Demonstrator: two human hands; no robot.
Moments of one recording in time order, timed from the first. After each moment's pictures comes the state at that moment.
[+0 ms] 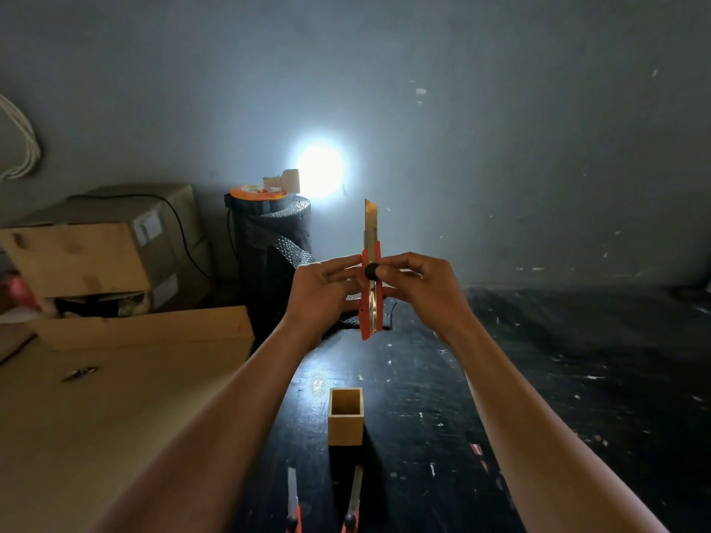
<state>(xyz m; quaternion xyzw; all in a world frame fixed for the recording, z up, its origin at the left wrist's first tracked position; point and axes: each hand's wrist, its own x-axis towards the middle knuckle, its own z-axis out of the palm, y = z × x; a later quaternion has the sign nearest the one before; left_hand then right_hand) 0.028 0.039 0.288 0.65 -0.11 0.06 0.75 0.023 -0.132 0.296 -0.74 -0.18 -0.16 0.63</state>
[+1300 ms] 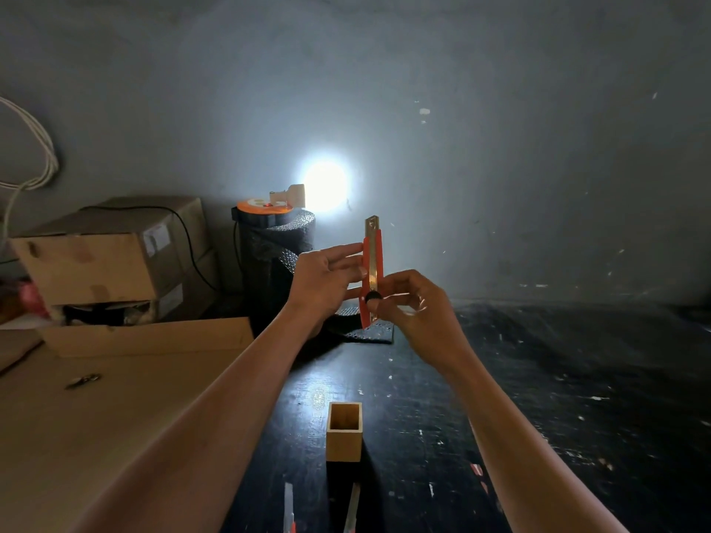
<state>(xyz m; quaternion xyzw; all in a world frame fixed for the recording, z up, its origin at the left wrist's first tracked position) 0.032 0.032 0.326 0.69 -0.08 0.11 0.71 0.012 -0.132 0.285 -0.78 -0.16 -0.17 0.58</state>
